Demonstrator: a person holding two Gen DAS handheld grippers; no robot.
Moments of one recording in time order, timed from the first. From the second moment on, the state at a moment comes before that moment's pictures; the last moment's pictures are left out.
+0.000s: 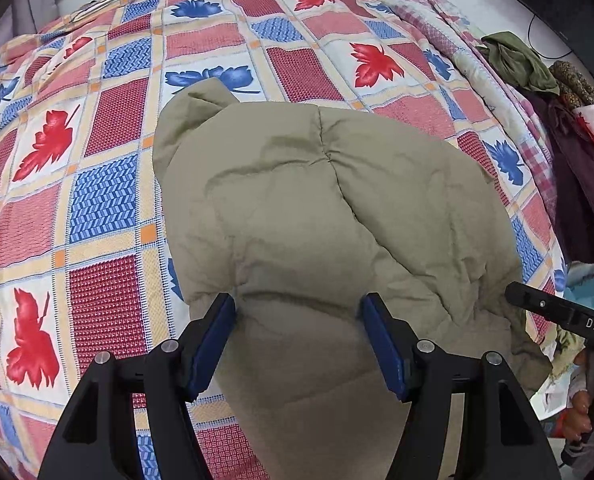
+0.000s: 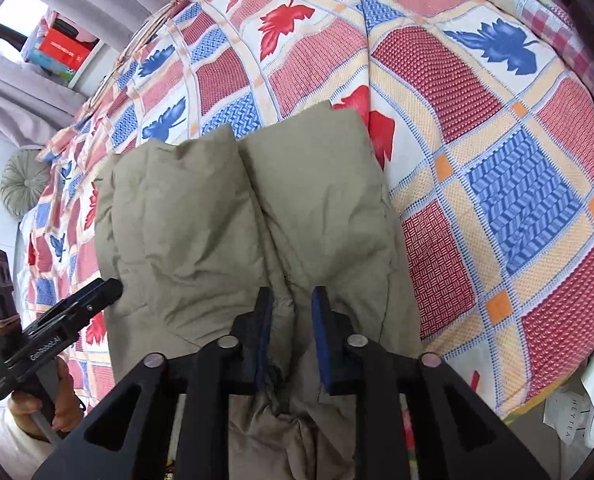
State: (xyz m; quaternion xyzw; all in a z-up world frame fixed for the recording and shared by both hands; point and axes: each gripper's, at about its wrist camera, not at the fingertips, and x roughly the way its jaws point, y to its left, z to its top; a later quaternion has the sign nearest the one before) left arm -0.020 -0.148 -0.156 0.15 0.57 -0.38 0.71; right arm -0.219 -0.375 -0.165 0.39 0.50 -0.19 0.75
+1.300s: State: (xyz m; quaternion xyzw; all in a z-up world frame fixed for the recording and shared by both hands) left arm 0.020 -0.112 -0.211 0.00 0.68 -0.40 0.62; right arm -0.214 -0.445 -0.233 0.53 0.46 -0.07 0.71
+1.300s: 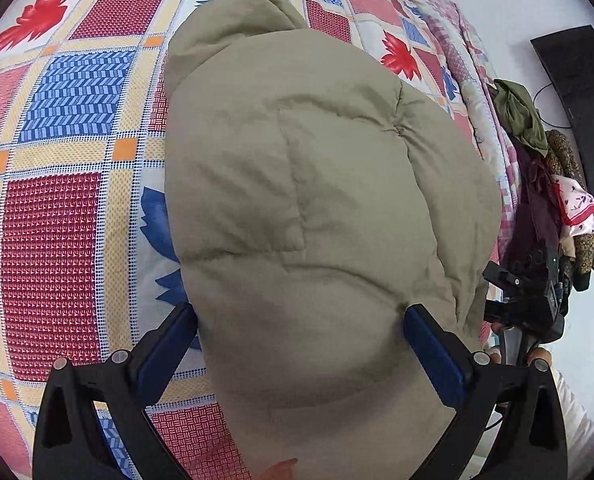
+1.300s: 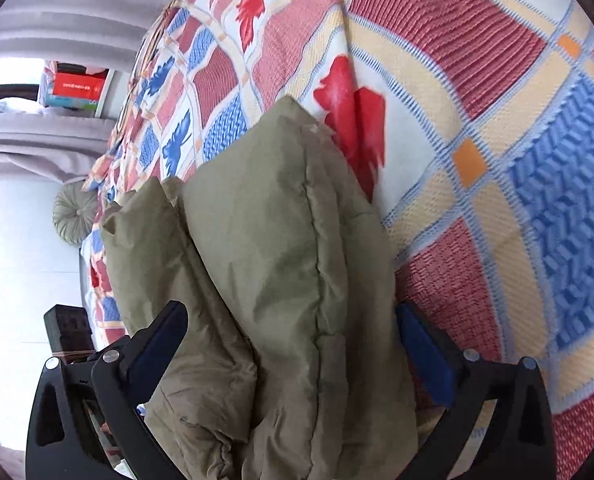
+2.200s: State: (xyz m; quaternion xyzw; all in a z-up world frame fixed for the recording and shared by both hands) left arm 0.039 -0.136 -0.270 -0.09 0.71 -0.42 0.56; right arm -0.154 -0.421 -0.249 0.45 0.53 0.04 0.72
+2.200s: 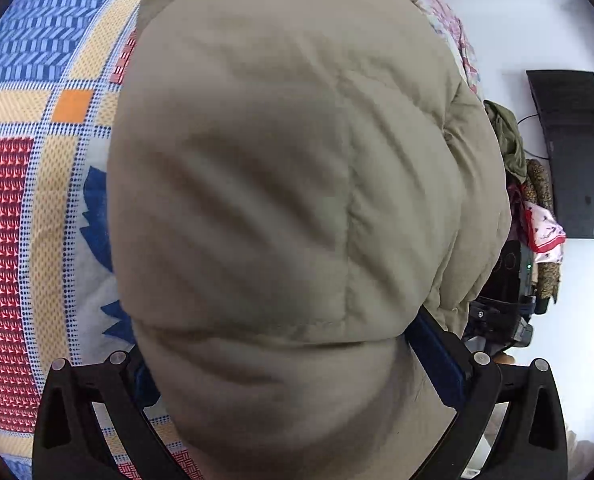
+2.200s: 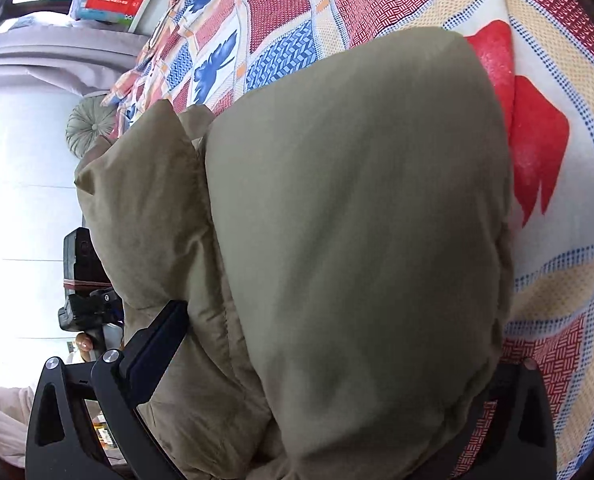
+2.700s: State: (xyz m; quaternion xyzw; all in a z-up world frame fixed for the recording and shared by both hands) left arm 0.024 -0.156 -0.210 -0.01 0.64 -0.44 0.63; right arm -0.147 -0.394 -0.213 0.45 0.53 0.01 0.72
